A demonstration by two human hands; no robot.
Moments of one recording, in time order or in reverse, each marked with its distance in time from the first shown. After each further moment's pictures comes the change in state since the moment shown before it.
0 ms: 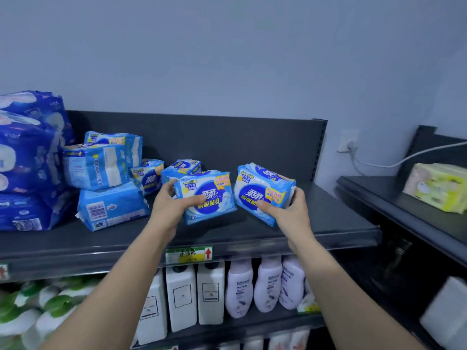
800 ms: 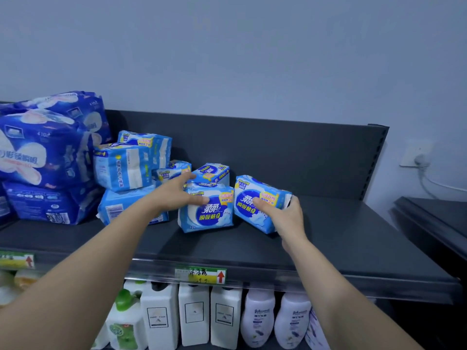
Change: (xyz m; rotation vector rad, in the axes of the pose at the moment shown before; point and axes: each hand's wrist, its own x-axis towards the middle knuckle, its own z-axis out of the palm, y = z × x) left_hand 0.061 0.042 -0.036 1.011 -0.081 -0.043; right_hand 0.070 0.032 0.067 0.056 -0.157 0.168
